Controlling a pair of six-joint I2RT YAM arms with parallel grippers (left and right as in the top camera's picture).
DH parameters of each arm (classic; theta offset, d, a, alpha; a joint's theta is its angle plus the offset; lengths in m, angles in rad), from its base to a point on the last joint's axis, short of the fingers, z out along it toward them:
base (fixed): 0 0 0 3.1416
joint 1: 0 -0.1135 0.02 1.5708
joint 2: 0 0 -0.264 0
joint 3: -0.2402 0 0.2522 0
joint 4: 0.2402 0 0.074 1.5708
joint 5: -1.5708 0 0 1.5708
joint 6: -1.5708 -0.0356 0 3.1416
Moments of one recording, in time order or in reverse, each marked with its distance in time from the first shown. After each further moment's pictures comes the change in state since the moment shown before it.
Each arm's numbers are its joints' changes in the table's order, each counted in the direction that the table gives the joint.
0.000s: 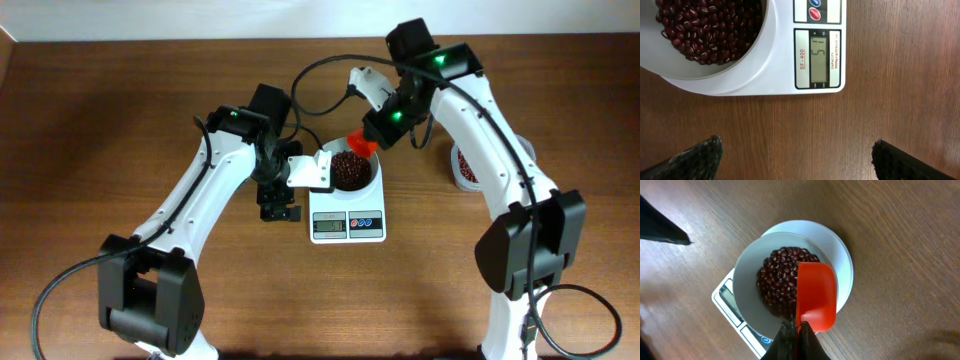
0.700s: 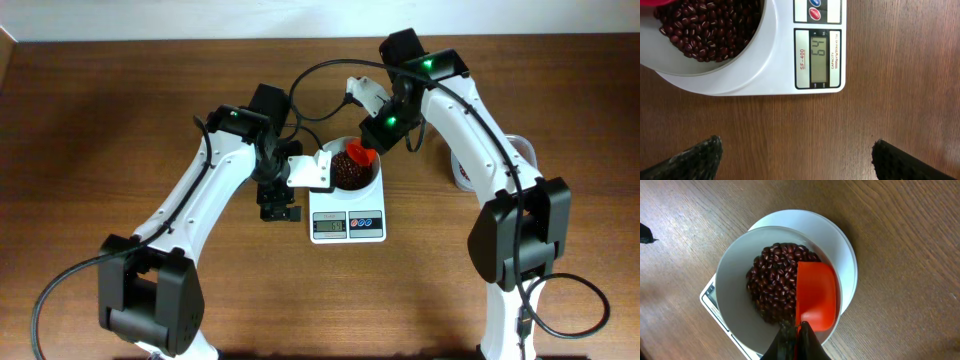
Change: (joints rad) left arm 0.000 0.000 0.000 0.000 0.000 0.000; right arm -0.001 0.061 0.011 -0.018 0.000 0.000
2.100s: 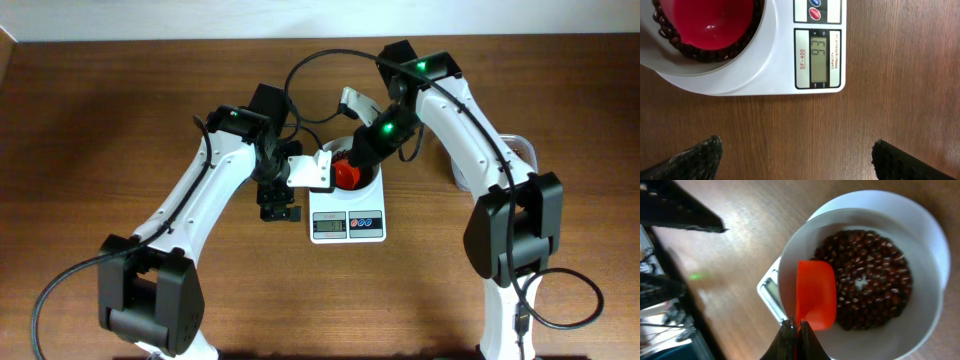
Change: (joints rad) left arm 0.000 0.000 0.000 0.000 0.000 0.000; right arm 0.000 0.031 0.001 0.121 0.221 -0.029
